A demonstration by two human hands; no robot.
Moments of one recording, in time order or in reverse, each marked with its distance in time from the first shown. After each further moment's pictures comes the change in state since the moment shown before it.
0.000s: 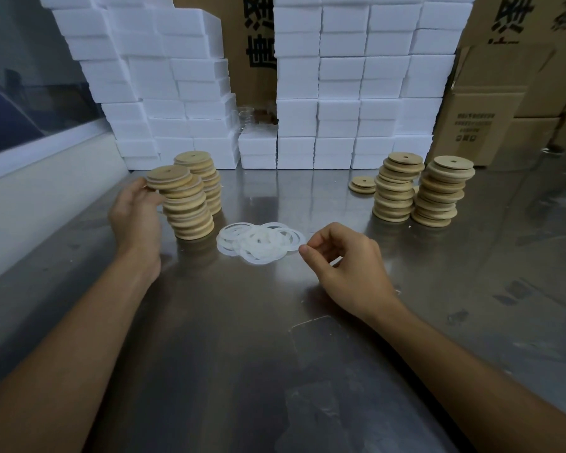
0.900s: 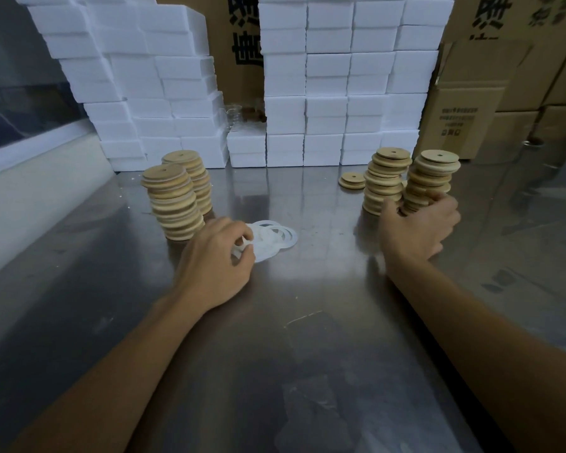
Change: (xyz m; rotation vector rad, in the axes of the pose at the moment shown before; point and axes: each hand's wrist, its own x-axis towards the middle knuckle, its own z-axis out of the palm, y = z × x) left_hand -0.060 -0.038 0.019 0.733 -0.596 0.947; right_hand 0.052 0.050 -0.039 -0.089 0.831 0.513
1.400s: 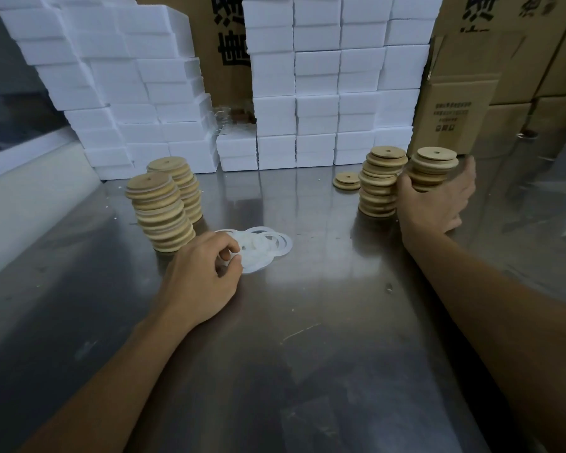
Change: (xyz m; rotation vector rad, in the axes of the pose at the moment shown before) left_hand 0.000 -0.010 0.000 -0.048 -0.042 -0.097; right_hand 0.069 0.016 0.027 0.036 0.103 -0.036
